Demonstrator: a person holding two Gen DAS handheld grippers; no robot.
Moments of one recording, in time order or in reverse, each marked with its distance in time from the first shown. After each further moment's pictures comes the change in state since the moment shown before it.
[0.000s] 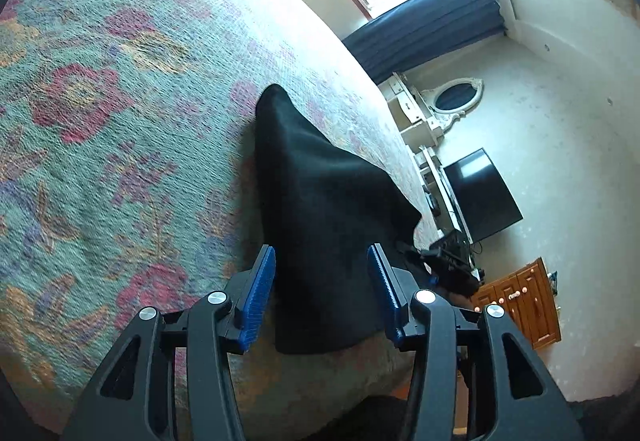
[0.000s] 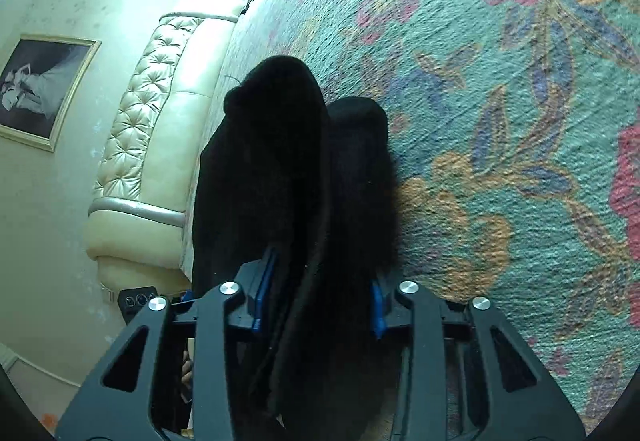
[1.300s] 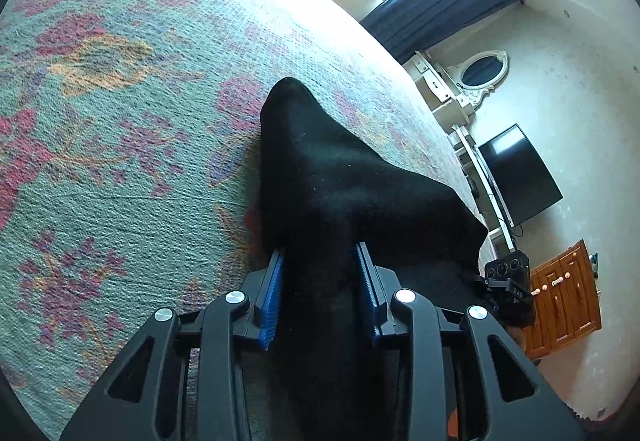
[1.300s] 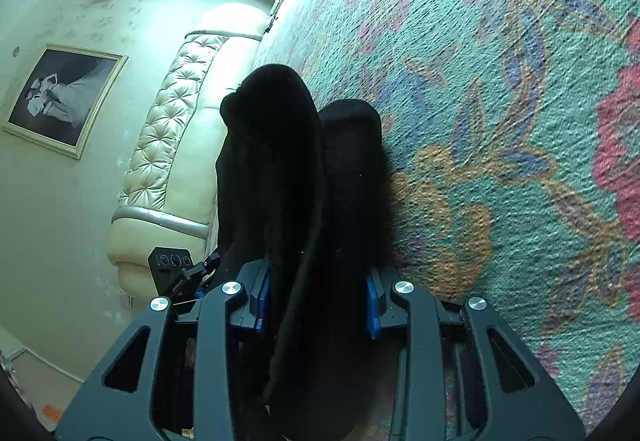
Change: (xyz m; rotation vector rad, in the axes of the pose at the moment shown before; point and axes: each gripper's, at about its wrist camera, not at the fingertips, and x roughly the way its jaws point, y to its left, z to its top) left arm 0.077 0.003 0.030 0.100 0.054 0.115; right arm -0.016 -0.020 -0.029 -0.028 -0.067 0.102
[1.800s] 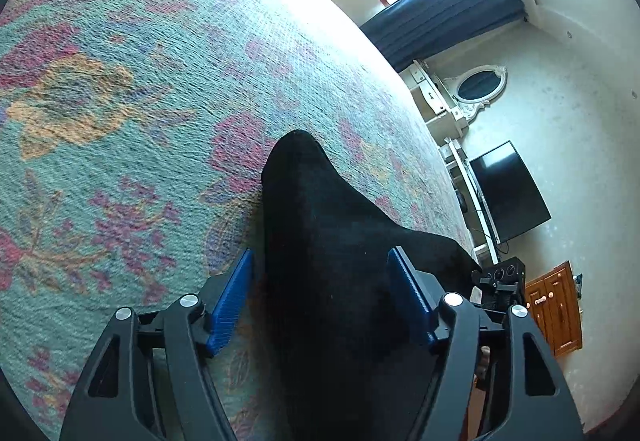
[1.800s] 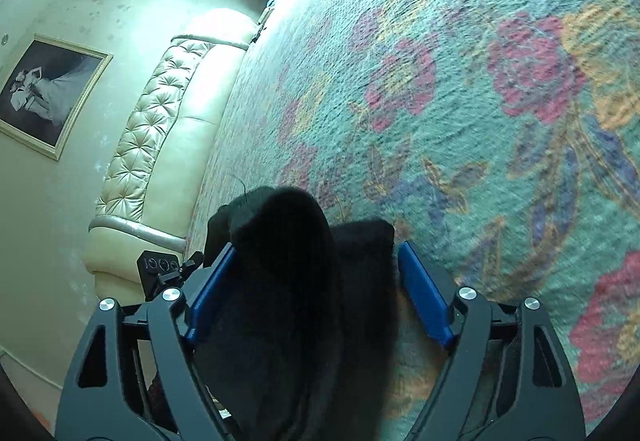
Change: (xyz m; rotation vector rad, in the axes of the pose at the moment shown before) left arm 0.029 0.019 0.047 -0.069 0.001 -0.049; right arm 0.017 0.025 0.056 -0.032 -0.040 -0.095
